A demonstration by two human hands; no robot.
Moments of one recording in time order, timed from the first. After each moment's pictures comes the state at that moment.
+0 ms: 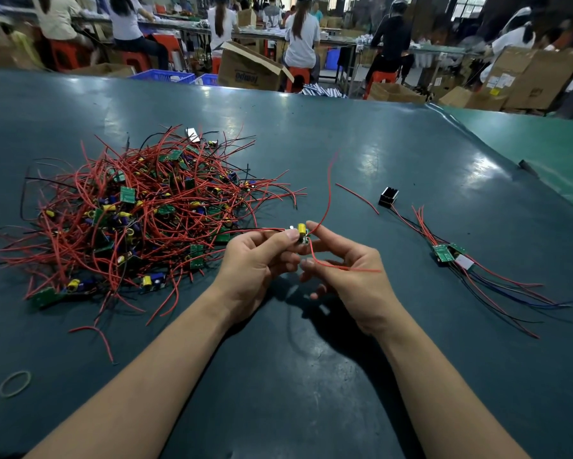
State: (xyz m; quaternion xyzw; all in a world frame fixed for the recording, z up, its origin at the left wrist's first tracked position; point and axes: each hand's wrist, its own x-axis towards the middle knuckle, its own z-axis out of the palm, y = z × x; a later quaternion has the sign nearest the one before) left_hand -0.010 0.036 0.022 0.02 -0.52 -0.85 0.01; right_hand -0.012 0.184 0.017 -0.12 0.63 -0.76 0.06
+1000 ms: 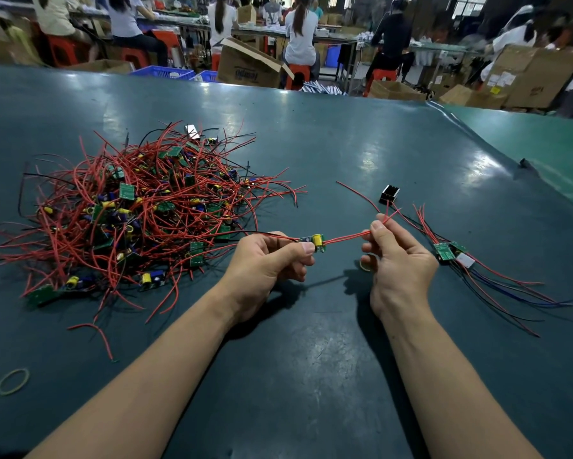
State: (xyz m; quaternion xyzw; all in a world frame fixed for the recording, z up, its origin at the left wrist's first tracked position) left_hand -0.005 0.038 0.022 -0.02 -0.61 -0.79 -0.01; right_hand -0.034 0.203 0.018 0.14 0.52 -0.83 -0.17
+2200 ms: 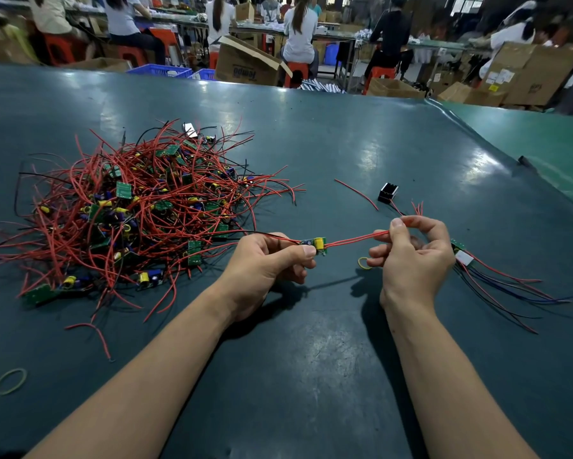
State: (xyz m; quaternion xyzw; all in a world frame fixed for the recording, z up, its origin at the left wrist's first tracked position) left_hand -0.006 0.037 0.020 -0.03 -0.62 -0.78 -0.04; right_hand -0.035 0.215 0.016 0.12 0.59 -0.74 -0.30
